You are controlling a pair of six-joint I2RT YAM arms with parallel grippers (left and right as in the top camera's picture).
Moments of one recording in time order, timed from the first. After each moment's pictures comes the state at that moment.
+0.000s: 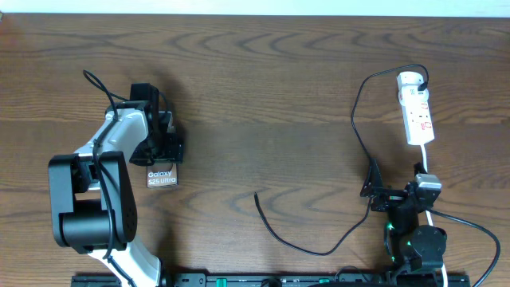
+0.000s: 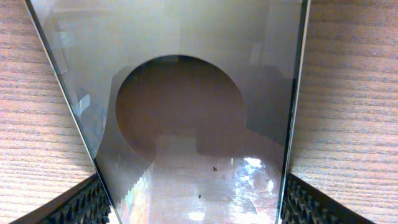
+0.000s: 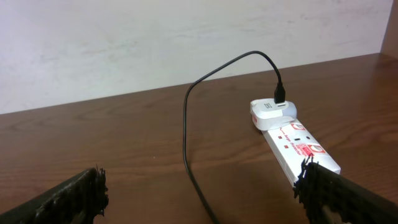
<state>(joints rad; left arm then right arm) 0.05 1.87 1.11 -0.81 0.00 0.05 0.04 0.01 0.01 -0.06 0.07 0.18</state>
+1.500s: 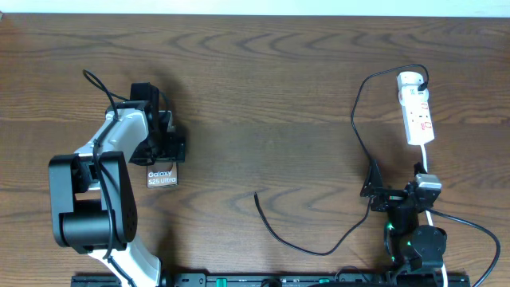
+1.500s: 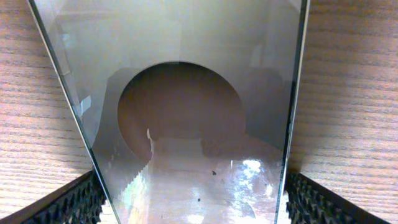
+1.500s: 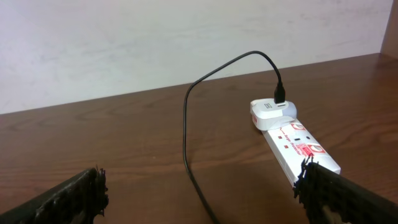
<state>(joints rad) 0.05 1.87 1.11 -0.80 0.00 0.04 0.04 0.01 0.01 -0.06 0.07 0.18</state>
